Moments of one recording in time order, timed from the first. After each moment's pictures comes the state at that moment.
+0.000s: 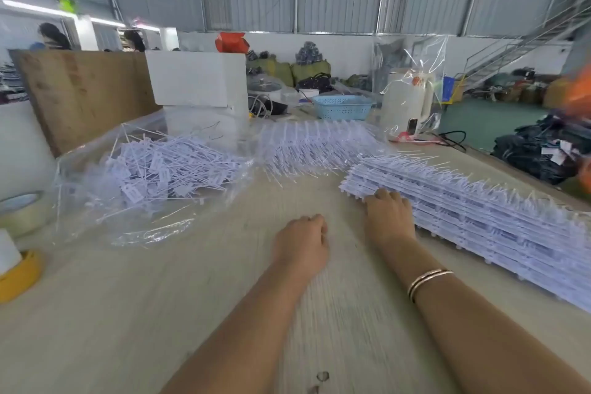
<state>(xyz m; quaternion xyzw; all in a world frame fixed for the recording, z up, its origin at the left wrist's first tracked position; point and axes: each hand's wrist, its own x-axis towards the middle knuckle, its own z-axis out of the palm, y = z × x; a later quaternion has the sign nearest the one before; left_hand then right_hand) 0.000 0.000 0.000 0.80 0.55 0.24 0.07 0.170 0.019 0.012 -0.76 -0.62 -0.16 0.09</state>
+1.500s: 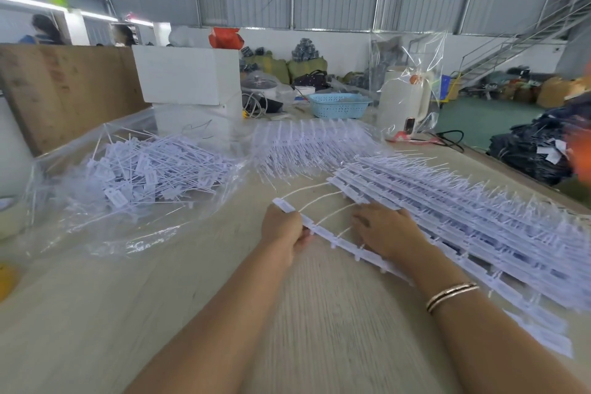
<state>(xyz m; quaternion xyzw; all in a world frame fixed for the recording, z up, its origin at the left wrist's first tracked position) 0.003 0.029 0.030 0.40 0.55 0.47 0.57 0.185 0.009 0.022 -0.70 -0.71 -0.01 0.09</state>
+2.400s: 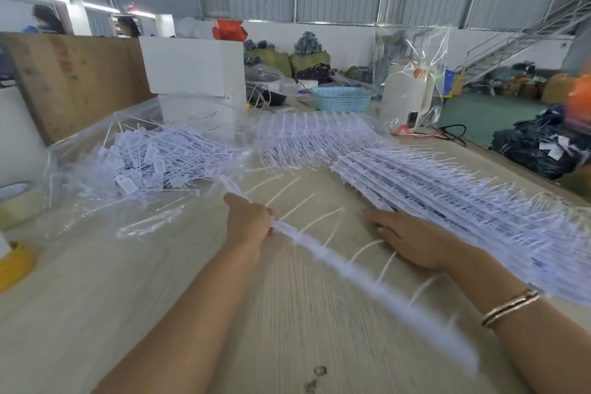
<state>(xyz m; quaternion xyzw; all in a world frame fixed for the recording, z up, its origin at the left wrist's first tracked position) -0.053 0.017 0.028 0.42 0.61 0.52 0.42 0.222 -0.030 0.017 -0.63 -0.77 0.07 0.06</state>
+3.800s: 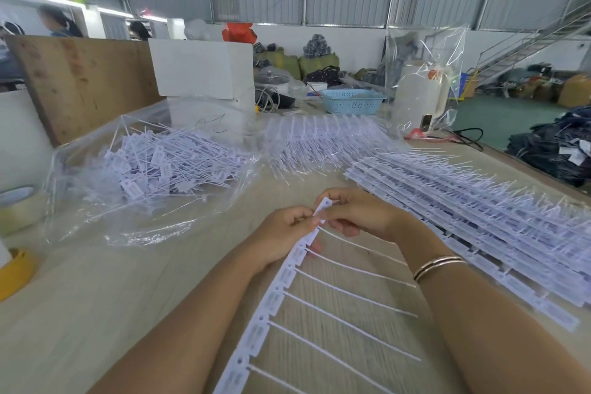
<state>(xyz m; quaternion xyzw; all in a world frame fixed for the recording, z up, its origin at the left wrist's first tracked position) -0.051 0.019 0.017 0.70 0.40 0.35 0.48 0.130 0.025 0.050 -0.47 -0.69 0.46 0.30</state>
